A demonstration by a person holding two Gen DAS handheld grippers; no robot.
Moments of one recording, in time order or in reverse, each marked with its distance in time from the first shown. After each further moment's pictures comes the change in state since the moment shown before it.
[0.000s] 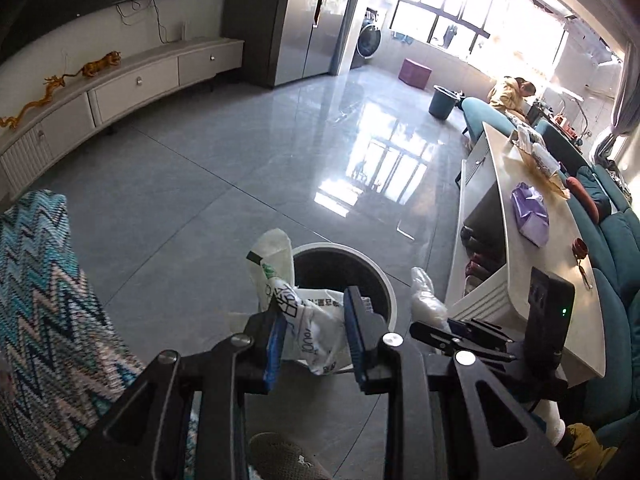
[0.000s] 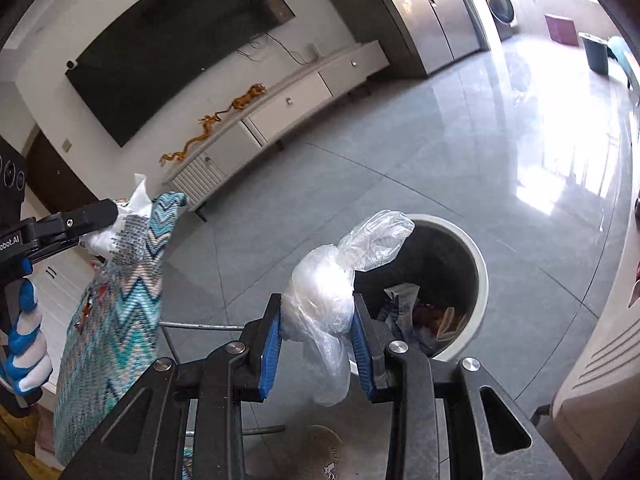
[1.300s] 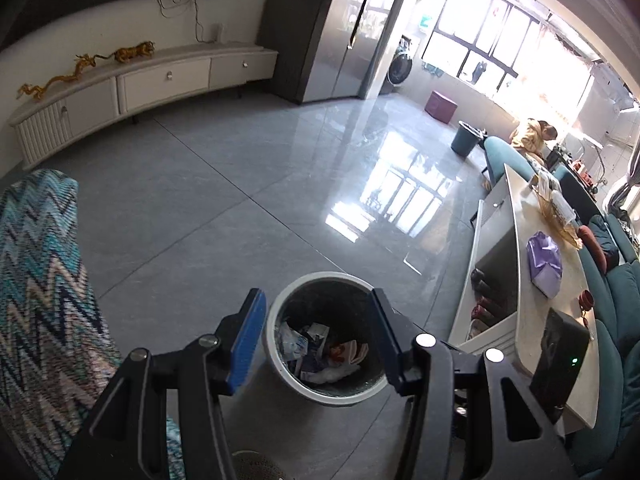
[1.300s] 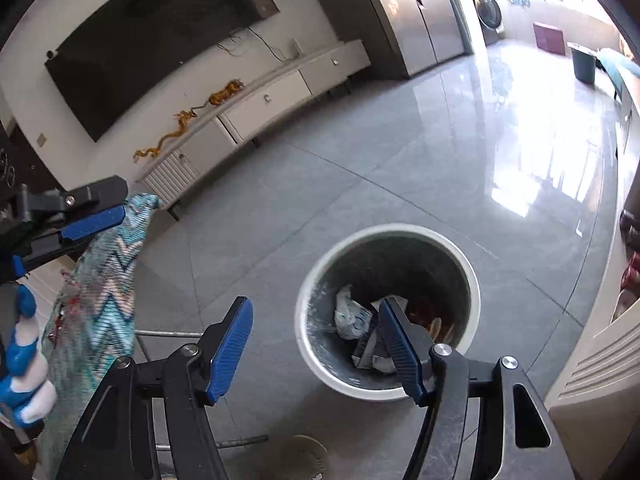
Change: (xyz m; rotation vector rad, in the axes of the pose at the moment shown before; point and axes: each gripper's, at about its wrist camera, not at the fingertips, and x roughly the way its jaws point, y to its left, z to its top) left arm -0.018 0.030 0.014 -0.130 -0.128 0.050; right arm 0.008 0.027 0.019 -0.027 -0.018 -0.101
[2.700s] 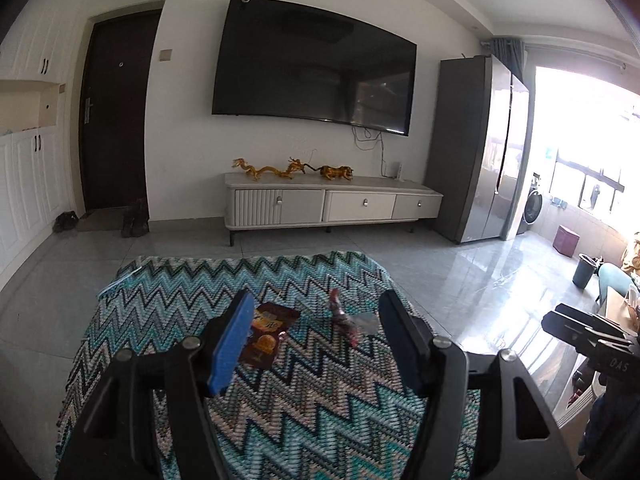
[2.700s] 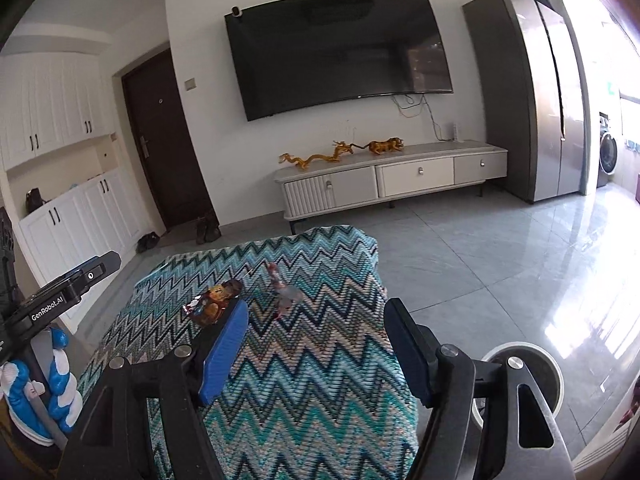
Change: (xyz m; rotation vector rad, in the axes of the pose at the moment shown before) left arm -0.351 0.181 -0.153 -0.213 -0.482 0.512; right arm -0.095 0.312 -0.041 -0.459 -0.170 0.229
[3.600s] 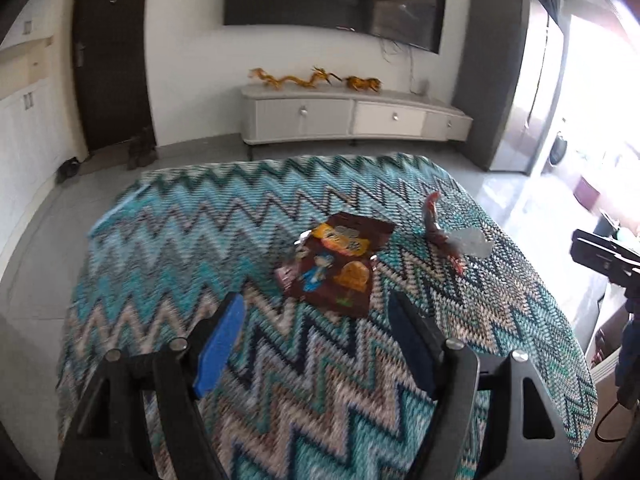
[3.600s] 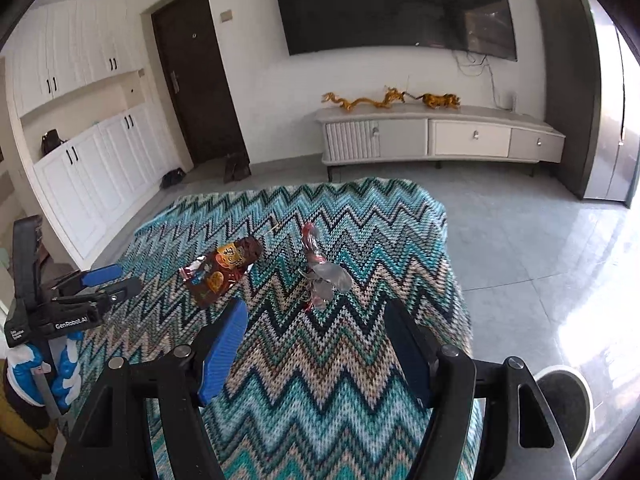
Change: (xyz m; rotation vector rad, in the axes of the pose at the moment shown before) left arm 0.134 0.098 -0.050 0.017 0.326 0.034; right arm 0.143 0.027 0.001 -0.118 0.221 0.127
